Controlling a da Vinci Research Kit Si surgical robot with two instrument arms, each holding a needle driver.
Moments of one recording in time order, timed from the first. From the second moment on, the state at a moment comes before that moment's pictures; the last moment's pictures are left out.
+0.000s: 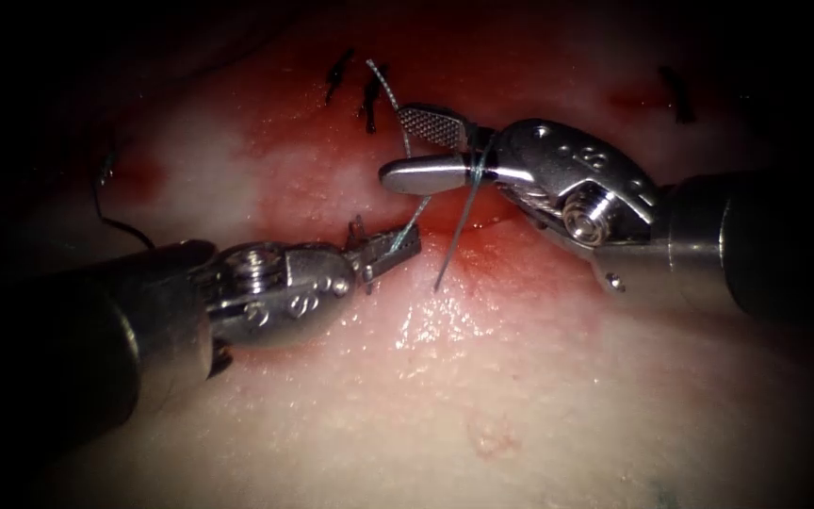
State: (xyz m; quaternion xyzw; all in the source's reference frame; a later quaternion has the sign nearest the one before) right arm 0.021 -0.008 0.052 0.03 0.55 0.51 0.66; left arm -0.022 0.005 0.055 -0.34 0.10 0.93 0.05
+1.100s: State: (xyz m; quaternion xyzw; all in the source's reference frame) right arm 0.028 -0.007 0.055 0.04 0.36 0.58 0.74; left arm -0.021 0.009 0.059 -0.34 0.09 0.93 0.08
